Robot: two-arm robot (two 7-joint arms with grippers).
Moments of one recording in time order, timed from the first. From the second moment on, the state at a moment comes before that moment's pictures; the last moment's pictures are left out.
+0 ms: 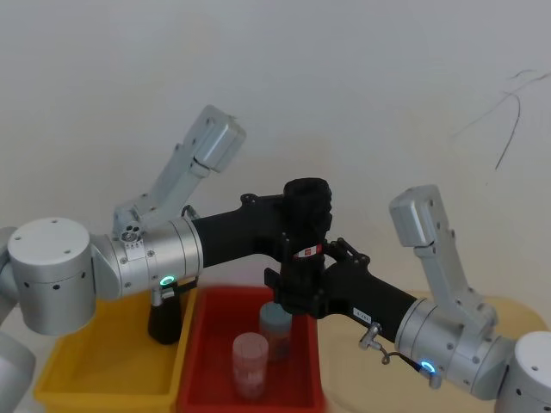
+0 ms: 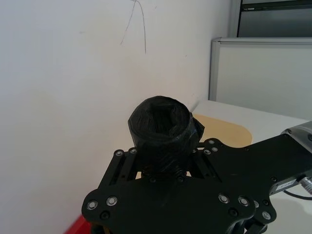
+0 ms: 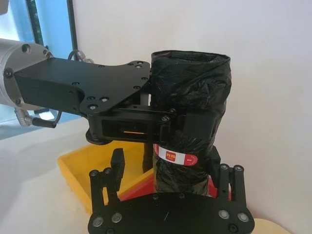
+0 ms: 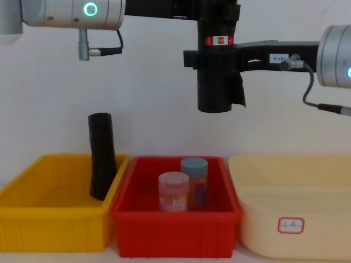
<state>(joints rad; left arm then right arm) -0.74 0.29 0.49 -1.45 -0.44 0.32 -0.66 0.47 0.35 -0.45 -1.60 0.41 0.26 0.42</state>
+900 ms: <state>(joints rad) -0.74 0.29 0.49 -1.45 -0.44 0.32 -0.66 0.49 0.34 -0.48 -1.53 0.42 0.22 0.43</state>
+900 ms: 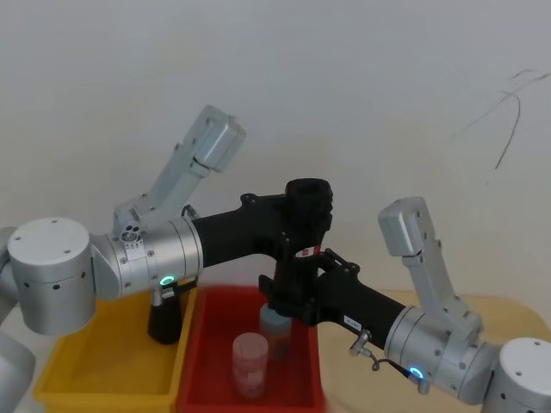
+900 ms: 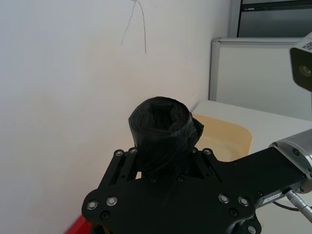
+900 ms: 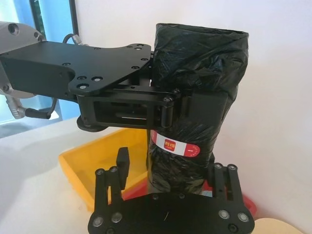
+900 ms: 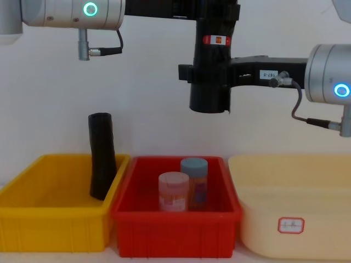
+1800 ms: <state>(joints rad) -0.74 0.29 0.49 -1.45 -0.44 0.32 -0.66 0.49 0.34 -0.49 -1.52 0.43 0.21 0.43</state>
